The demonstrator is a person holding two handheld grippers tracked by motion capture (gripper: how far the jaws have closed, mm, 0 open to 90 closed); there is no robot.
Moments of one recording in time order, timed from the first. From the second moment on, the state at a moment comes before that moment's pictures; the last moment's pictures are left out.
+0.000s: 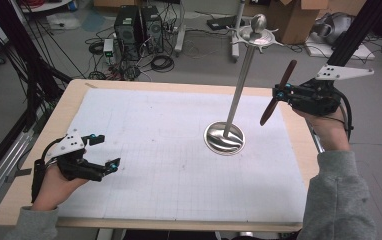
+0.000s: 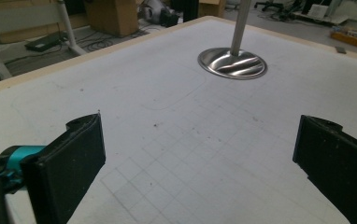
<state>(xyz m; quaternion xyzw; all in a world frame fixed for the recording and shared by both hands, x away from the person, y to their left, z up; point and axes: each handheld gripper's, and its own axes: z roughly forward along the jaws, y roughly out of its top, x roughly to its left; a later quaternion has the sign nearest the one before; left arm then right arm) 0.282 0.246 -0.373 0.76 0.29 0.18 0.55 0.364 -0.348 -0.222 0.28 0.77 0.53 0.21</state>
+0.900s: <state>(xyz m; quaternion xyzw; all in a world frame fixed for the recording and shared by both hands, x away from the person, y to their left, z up) 0.277 0.255 -0.374 0.76 0.29 0.18 0.56 0.375 -0.347 -0.202 0.27 0.76 0.56 0.20</state>
